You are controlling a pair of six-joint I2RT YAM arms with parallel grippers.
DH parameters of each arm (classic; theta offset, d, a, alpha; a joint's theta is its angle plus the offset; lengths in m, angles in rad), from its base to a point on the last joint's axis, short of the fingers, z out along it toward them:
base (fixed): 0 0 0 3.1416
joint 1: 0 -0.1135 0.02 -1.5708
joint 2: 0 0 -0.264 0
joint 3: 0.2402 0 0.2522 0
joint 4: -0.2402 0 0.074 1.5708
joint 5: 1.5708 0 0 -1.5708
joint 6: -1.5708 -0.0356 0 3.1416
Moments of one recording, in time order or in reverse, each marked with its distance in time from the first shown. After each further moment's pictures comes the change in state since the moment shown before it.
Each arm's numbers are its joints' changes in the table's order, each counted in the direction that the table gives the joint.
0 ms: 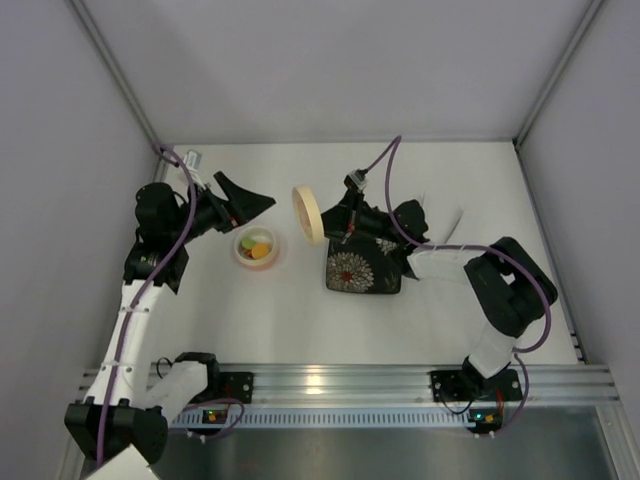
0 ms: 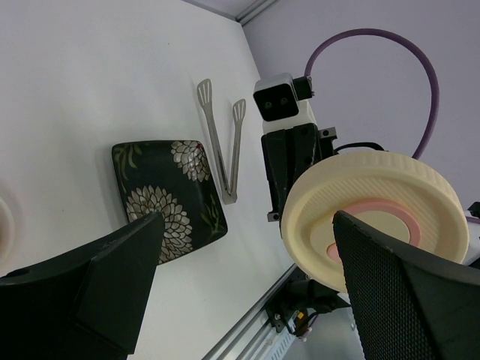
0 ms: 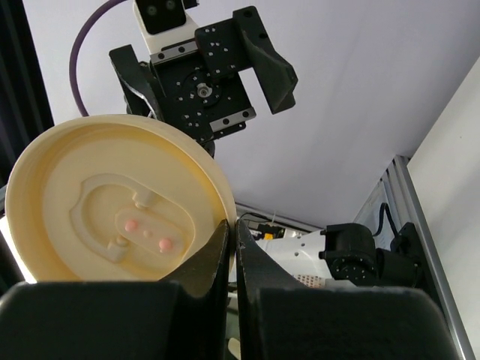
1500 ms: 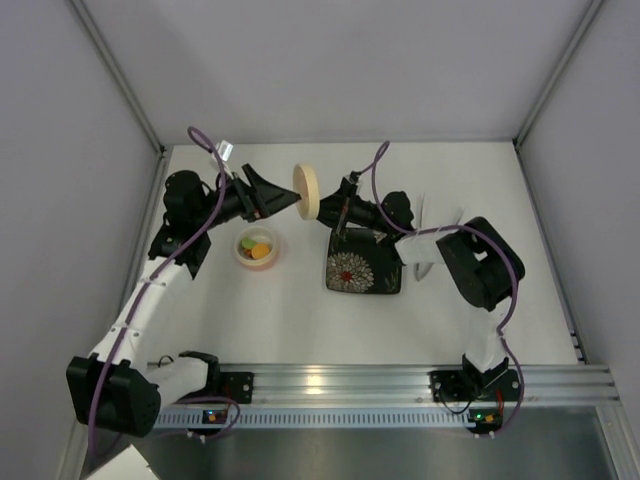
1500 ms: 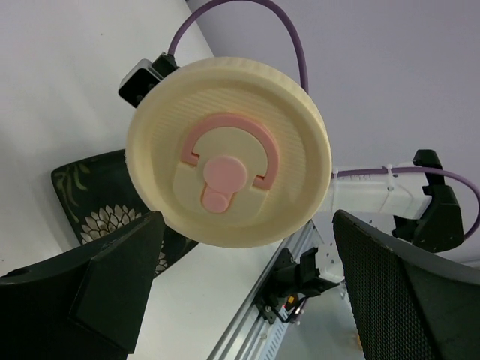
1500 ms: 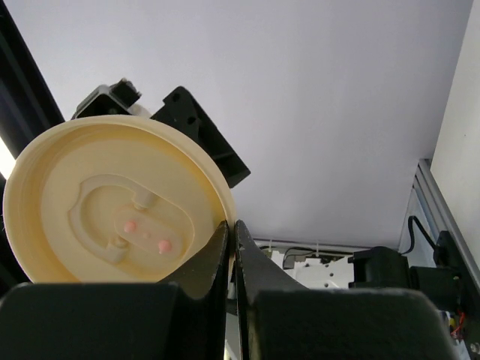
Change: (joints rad) left arm 0.122 -0.167 0.000 0.259 0.061 0.058; right arm 0.059 -0.241 0.153 0.006 0.026 -0.254
